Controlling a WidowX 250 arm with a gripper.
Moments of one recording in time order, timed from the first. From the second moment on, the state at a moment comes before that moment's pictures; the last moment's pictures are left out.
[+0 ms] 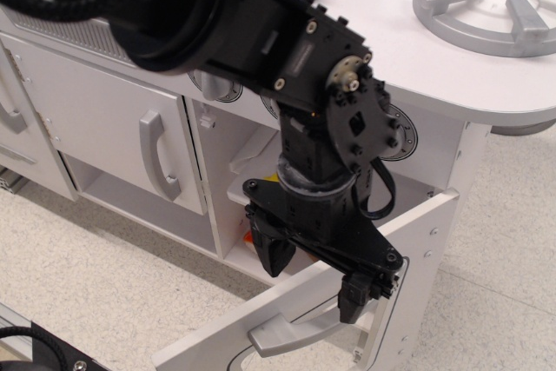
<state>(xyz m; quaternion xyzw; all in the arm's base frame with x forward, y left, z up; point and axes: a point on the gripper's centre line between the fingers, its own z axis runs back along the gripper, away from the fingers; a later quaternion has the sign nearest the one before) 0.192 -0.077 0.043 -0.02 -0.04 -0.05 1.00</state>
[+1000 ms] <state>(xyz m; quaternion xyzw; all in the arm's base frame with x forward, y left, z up) 0.151 -0.082 0.014 -0.06 0.00 0.02 1.00</state>
